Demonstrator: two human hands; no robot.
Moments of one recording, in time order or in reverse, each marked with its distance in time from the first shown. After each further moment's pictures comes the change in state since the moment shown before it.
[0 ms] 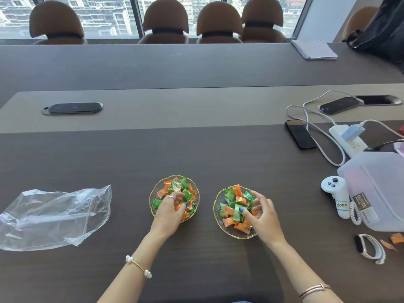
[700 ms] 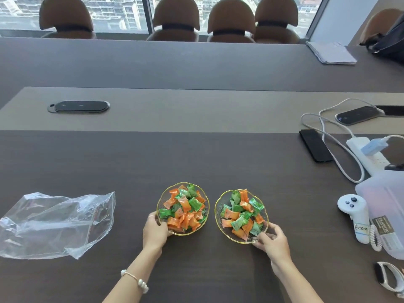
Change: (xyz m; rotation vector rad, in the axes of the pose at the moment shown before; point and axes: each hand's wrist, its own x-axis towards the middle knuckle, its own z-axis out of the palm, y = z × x) left_hand 0.030 -0.059 0.000 -0.350 0.227 -0.504; right_hand 0.013 0.021 0.021 0.452 0.090 0.562
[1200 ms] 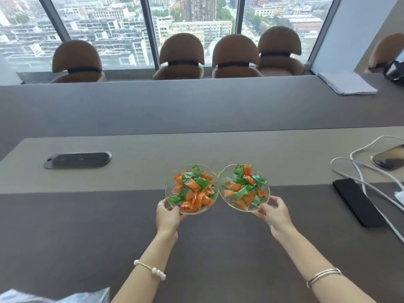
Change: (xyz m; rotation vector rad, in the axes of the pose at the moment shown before) left_hand 0.151 0.194 0.030 -0.497 -0.054 0.079; right_hand 0.141 -0.204 0.139 0.268 -0.087 -0.074
